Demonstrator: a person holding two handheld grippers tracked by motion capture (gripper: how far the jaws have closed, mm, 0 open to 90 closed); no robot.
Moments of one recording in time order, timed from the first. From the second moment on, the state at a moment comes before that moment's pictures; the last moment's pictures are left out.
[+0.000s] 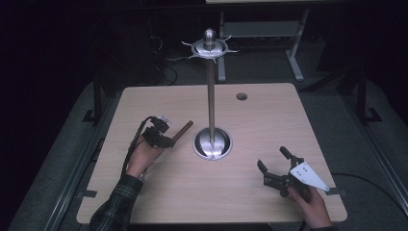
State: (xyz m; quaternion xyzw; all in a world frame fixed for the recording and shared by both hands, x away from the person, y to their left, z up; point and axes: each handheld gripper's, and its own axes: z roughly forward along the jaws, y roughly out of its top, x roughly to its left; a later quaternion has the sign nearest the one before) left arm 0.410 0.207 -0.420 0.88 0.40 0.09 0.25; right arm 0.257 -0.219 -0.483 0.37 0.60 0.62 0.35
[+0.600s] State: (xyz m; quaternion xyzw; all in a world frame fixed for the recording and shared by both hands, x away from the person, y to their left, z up) left arm 0.387 0.234 -0.377 0.85 0.36 0.08 0.39; right arm 0.257 -0.219 -0.483 0.37 0.60 0.62 0.35
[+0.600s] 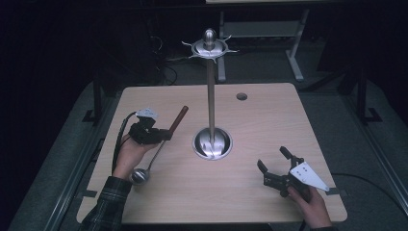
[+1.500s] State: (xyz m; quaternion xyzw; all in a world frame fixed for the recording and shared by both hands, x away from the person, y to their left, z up) left arm 0.358 0.237 -0.329 0.81 0.29 0.09 0.50; right arm 0.257 -0.219 -0.483 0.37 0.60 0.62 0.35
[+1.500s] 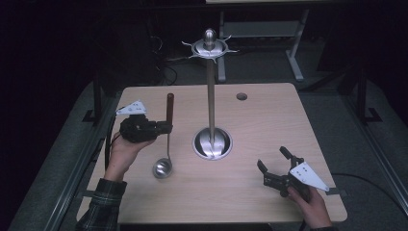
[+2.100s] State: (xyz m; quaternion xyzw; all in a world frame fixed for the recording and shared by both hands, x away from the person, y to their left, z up) left arm 0.344 0.227 -0.284 0.79 0.24 0.13 0.54; right arm 0.257 -0.219 -0.483 0.37 0.60 0.62 0.35
